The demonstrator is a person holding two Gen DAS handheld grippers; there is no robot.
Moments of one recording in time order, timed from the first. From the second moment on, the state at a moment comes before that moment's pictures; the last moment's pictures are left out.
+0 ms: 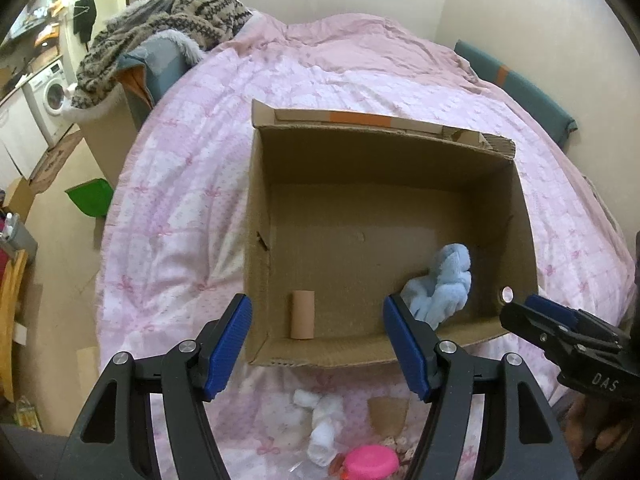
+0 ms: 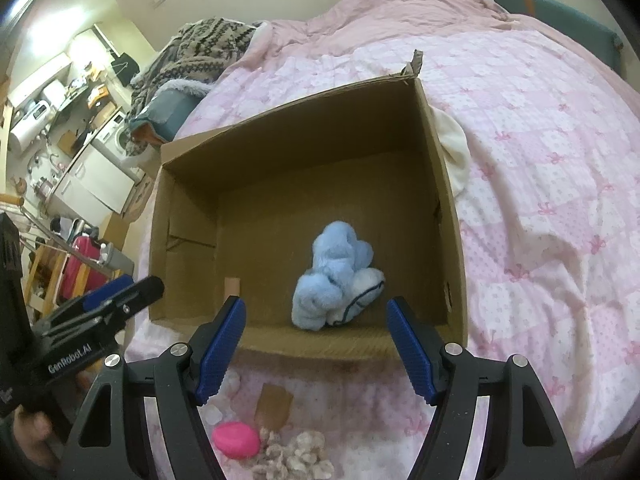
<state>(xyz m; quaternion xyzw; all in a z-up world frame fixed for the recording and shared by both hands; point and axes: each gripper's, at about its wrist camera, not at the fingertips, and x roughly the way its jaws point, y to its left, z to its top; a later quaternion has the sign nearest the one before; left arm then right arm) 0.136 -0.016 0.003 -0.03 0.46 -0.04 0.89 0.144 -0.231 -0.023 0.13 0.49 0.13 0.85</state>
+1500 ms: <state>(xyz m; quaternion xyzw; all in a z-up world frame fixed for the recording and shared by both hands) 0.086 0.033 -0.045 -0.10 0.56 0.03 0.82 0.089 -0.202 -0.092 0.11 0.64 0.17 0.75</state>
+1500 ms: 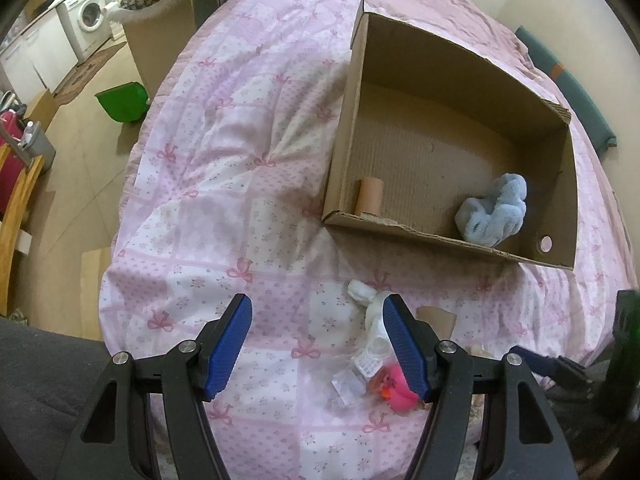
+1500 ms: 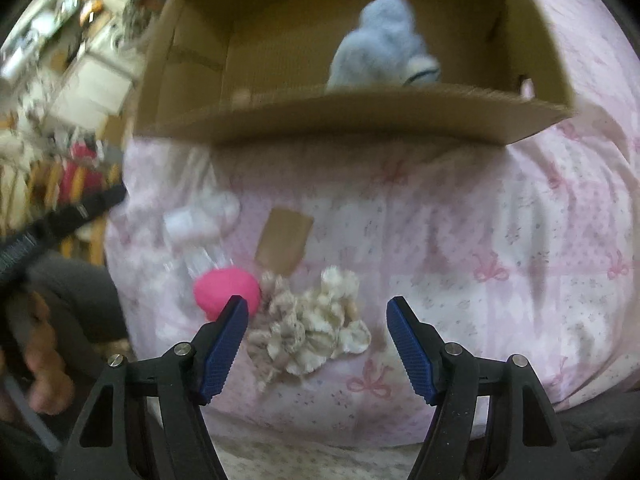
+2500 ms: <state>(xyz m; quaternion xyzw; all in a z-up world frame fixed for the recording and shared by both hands) 0.086 0.037 -0.051 -0.10 0.56 0.04 0.82 0.086 -0.234 -0.049 0.17 0.55 0.17 0.80</state>
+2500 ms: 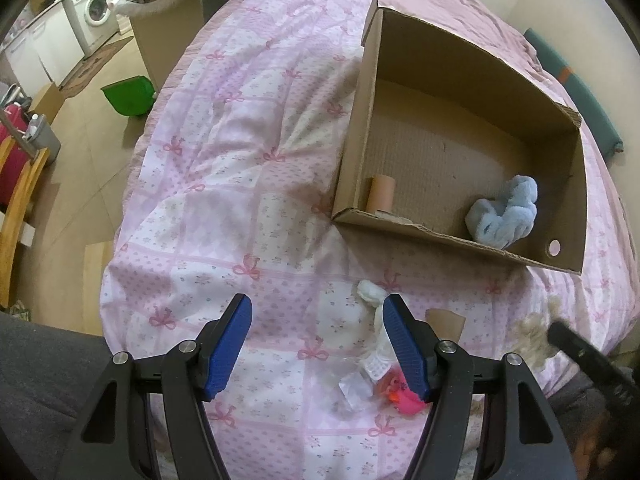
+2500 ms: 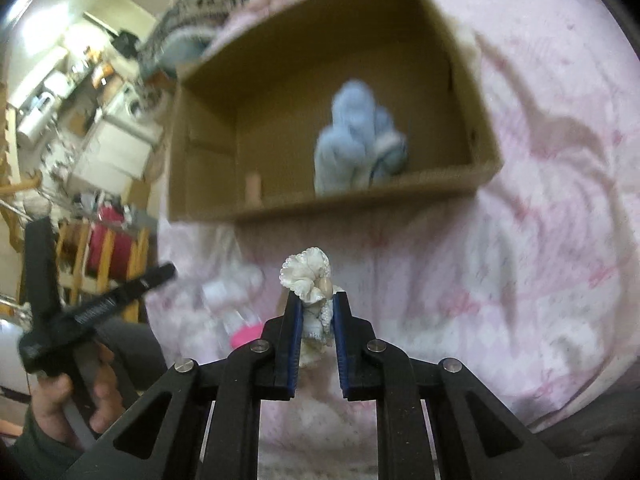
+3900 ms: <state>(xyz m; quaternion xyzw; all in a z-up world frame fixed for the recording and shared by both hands) 0.084 -0.009 -0.079 -0.08 0.61 -0.01 0.79 0.099 -0.226 -0.062 0.17 0.56 0.16 0.79</state>
